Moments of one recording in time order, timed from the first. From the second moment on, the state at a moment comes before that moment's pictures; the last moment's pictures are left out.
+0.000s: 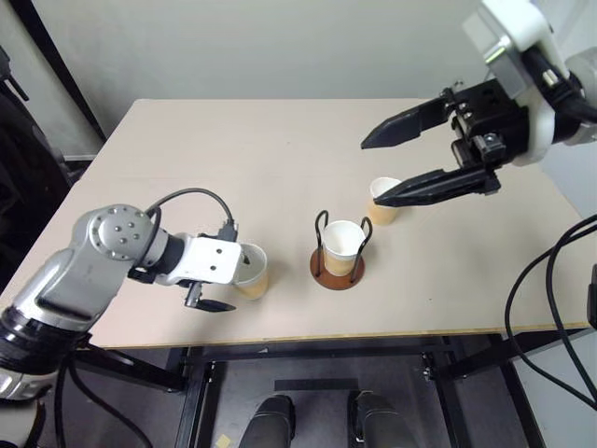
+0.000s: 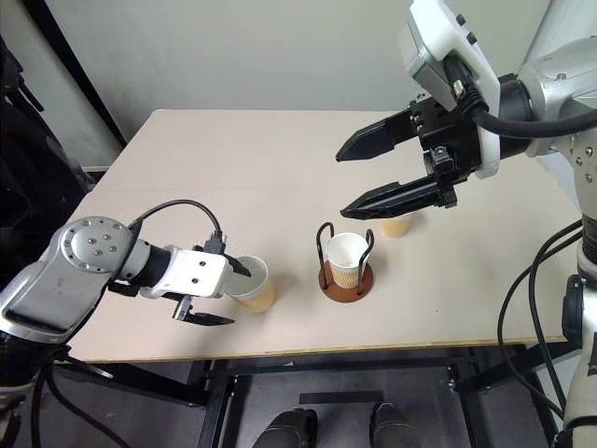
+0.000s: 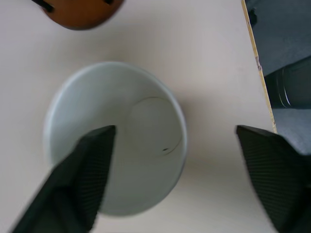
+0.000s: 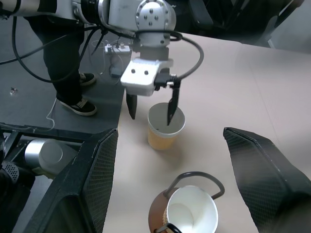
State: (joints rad) left arm -0.52 1.10 -0.25 -0.23 -0.03 0.22 -1.41; right arm -1.29 -0.89 0.14 -0.21 0.62 1.03 1.41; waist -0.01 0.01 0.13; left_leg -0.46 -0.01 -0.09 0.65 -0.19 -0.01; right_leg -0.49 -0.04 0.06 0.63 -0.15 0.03
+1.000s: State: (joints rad) left arm -1.21 1.00 -0.26 0.08 -0.42 0.41 -1.58; right arm -1.11 -1.04 0.18 -0.10 0.47 0.85 1.46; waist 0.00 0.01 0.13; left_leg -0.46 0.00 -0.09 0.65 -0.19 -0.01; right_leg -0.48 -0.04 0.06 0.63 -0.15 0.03
